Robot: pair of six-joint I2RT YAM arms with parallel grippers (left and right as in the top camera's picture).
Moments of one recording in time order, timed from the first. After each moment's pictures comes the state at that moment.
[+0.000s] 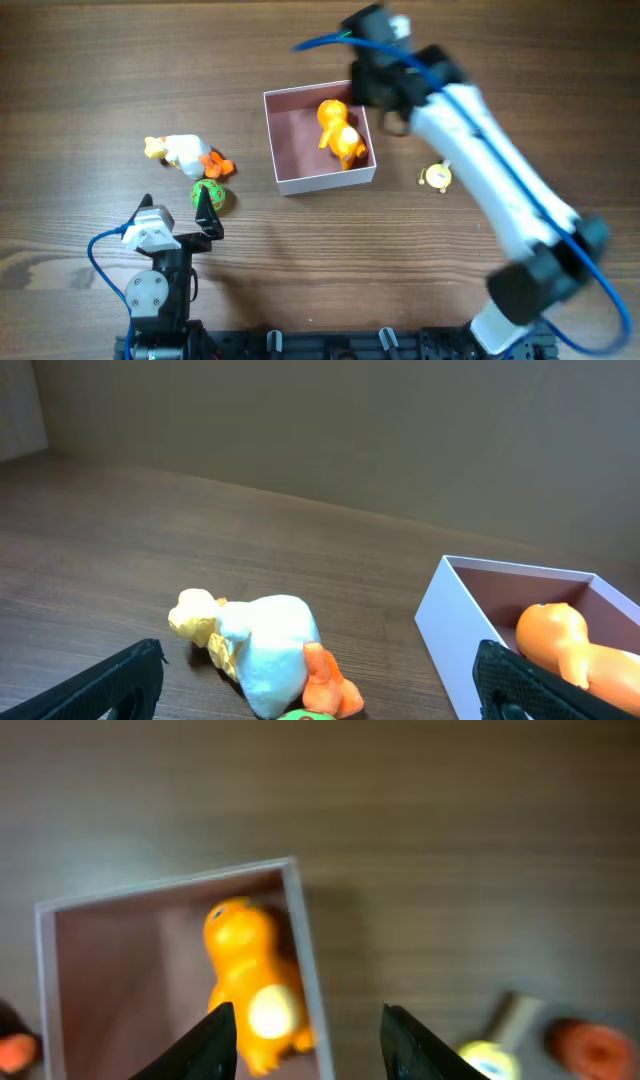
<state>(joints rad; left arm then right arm) 0.02 0.01 0.02 -0.08 -0.04 -0.20 0.49 1.82 1.82 -1.04 0.27 0.46</state>
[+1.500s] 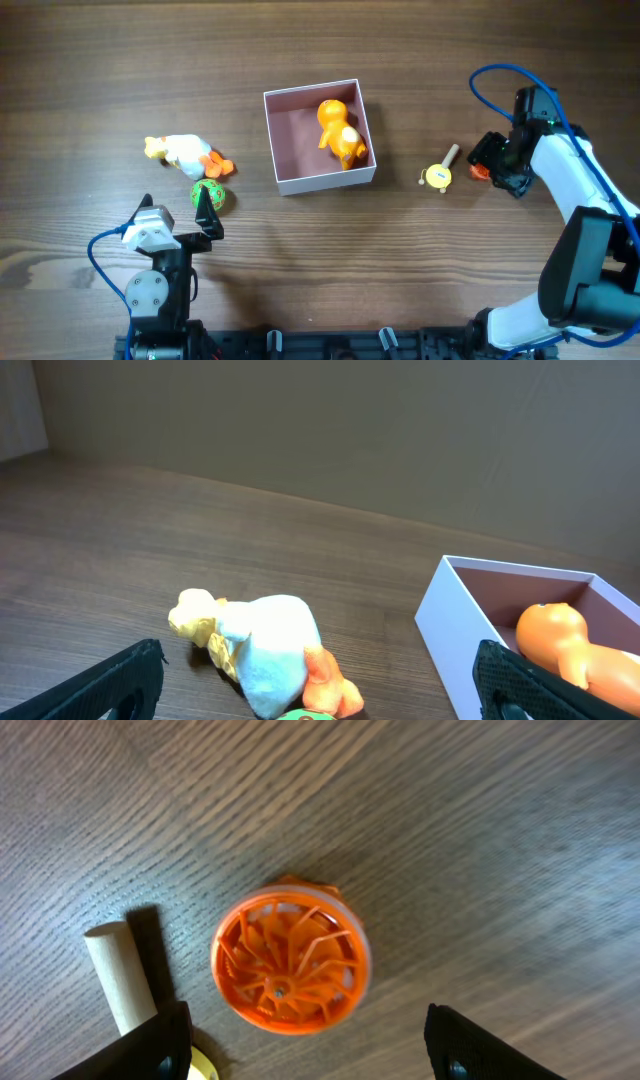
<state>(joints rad) 0.02 0.01 0.02 -0.08 -0.04 -0.20 -0.18 1.72 1.04 -0.70 0.01 0.50</state>
